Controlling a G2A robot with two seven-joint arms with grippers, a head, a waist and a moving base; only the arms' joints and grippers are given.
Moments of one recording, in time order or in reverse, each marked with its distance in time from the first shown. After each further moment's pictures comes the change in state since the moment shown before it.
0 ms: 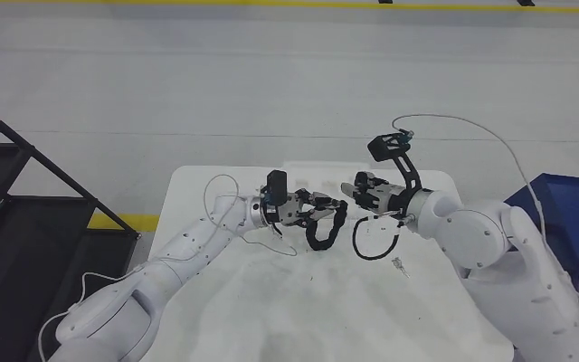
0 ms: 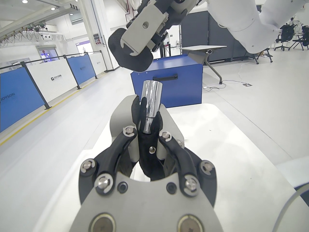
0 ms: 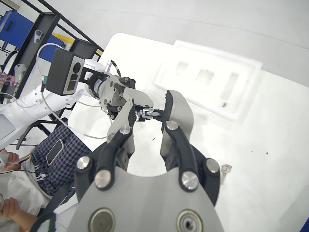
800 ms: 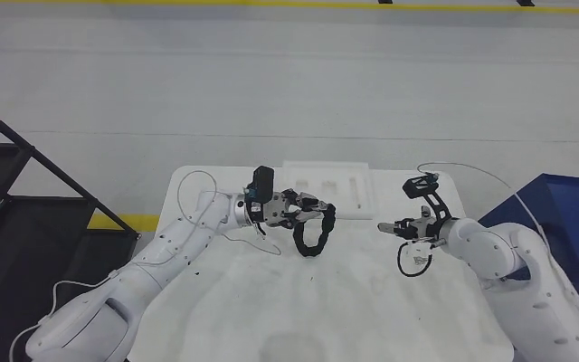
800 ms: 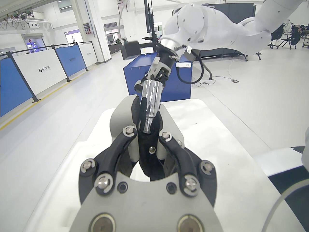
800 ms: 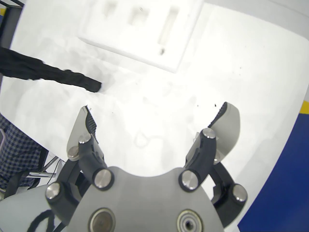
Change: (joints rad) left arm 0.050 0.125 -0.085 -0.173 -0.072 -0.129 -0.129; right arm -0.245 0.054 0.179 0.237 -0.178 -0.257 0.079
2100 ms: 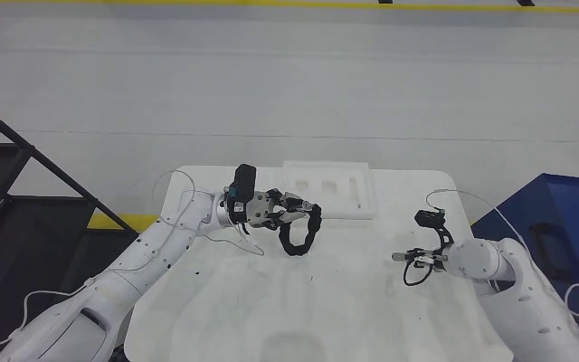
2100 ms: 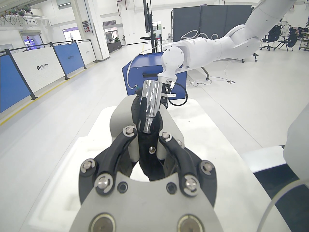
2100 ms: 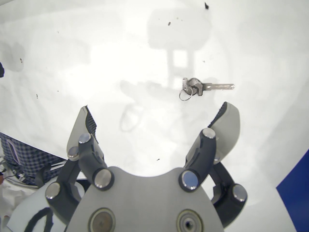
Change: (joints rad) left arm 0.042 0.097 -0.052 -0.107 -0.057 -0.049 -0.049; right arm -0.011 -0.010 -0.034 0.292 0.090 0.157 0.061
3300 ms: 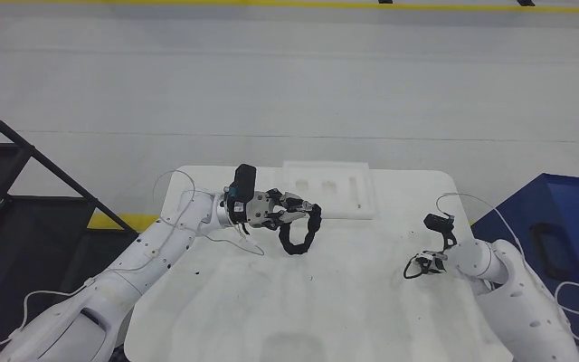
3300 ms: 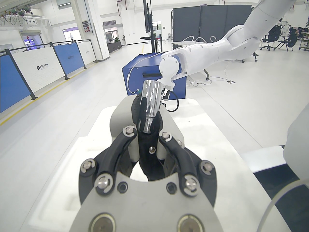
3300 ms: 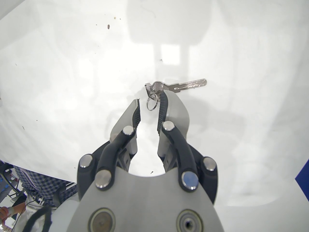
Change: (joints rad) left arm 0.000 0.000 0.000 0.000 0.000 0.000 0.000; right arm 0.037 -0.014 -0.041 0.111 -0.033 0.116 -0.052
